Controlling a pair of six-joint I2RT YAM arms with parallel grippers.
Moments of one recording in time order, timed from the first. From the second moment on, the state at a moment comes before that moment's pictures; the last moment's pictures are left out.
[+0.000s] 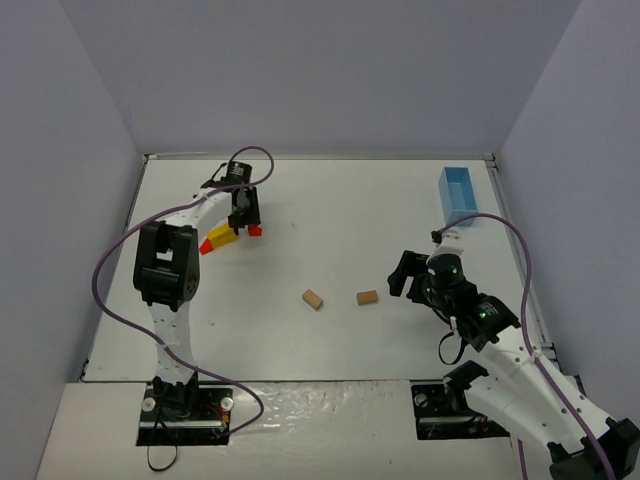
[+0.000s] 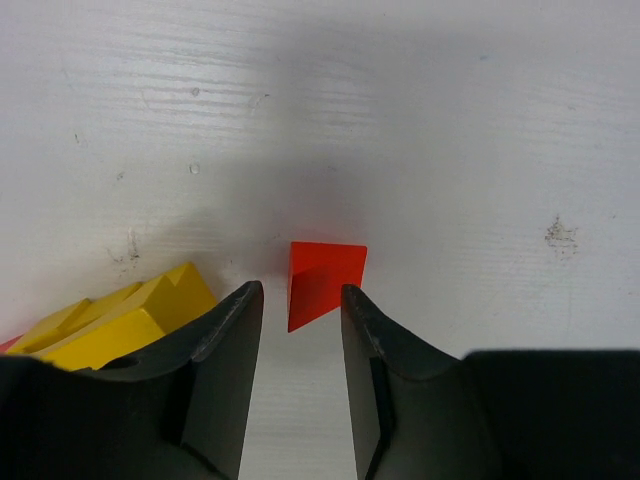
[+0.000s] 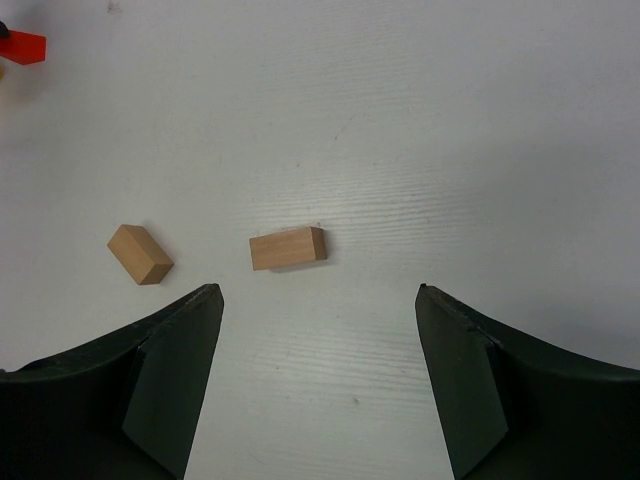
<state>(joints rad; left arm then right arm) -0.22 2.05 1.59 -0.56 -0.06 -0.36 0.52 0.75 0.61 -0.50 0.19 0.56</state>
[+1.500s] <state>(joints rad) -0.39 2.19 1.75 -0.75 -0.24 0.21 0.52 0.77 0.60 -0.50 0.19 0.56</state>
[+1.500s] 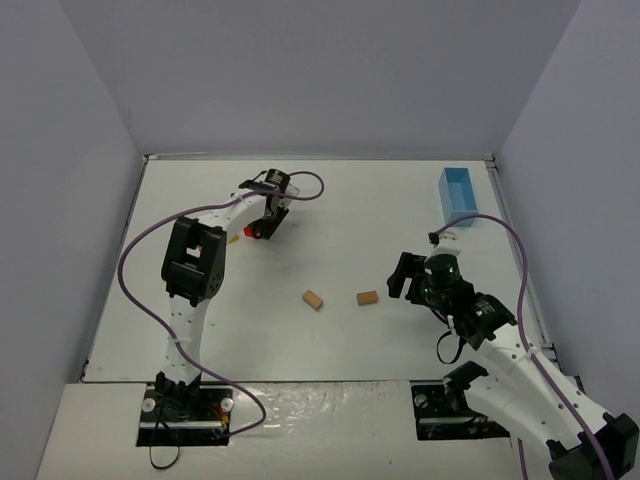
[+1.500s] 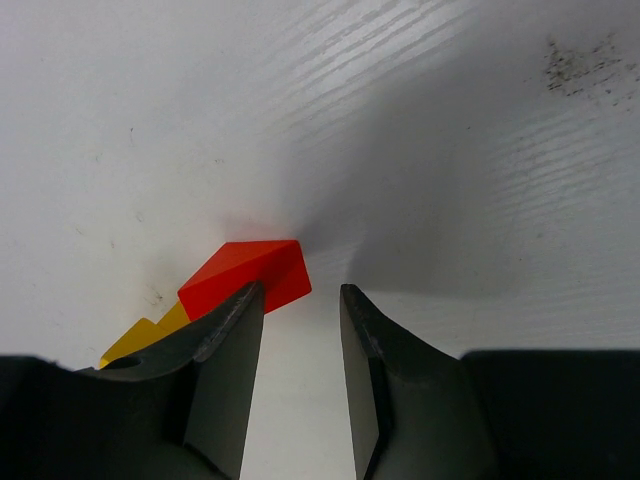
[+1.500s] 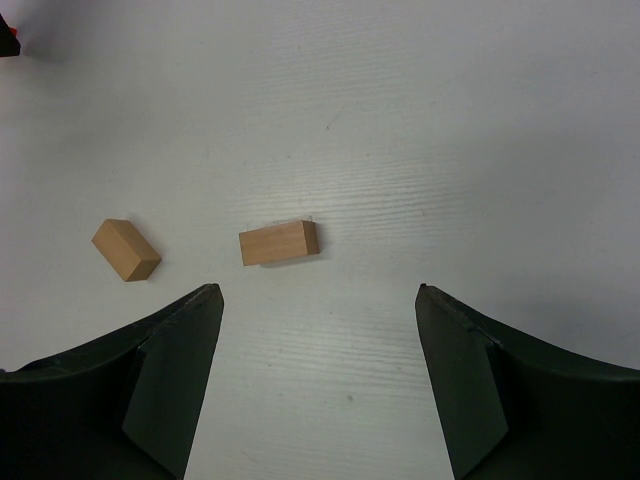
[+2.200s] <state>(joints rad) -0.41 2.21 1.80 -0.73 -0.32 0.17 0.52 0.77 0.60 -0.50 0.19 0.56</state>
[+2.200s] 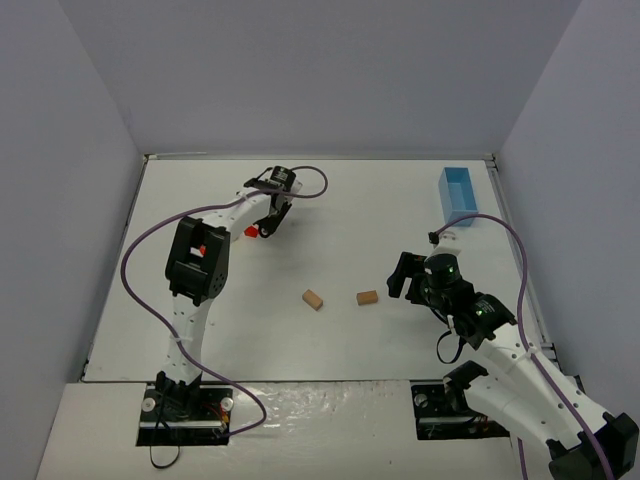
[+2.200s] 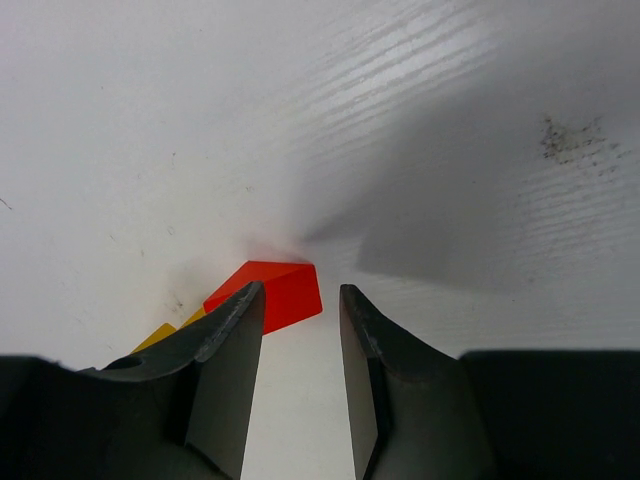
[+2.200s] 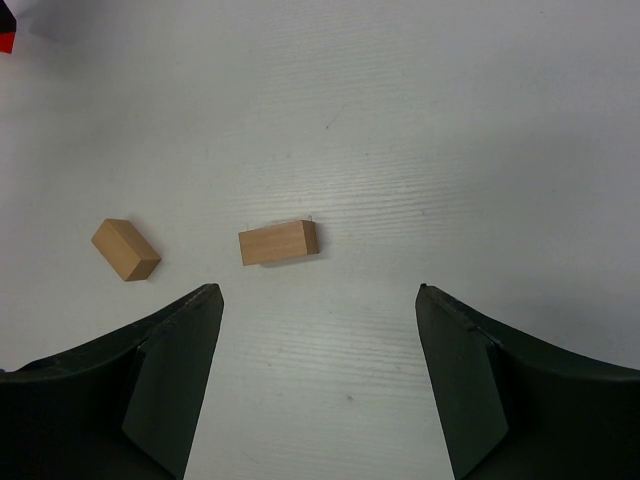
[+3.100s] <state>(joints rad) -0.37 2.26 1.82 -0.71 -0.36 0.10 0.52 0.77 0.60 -0.50 0.19 0.56</state>
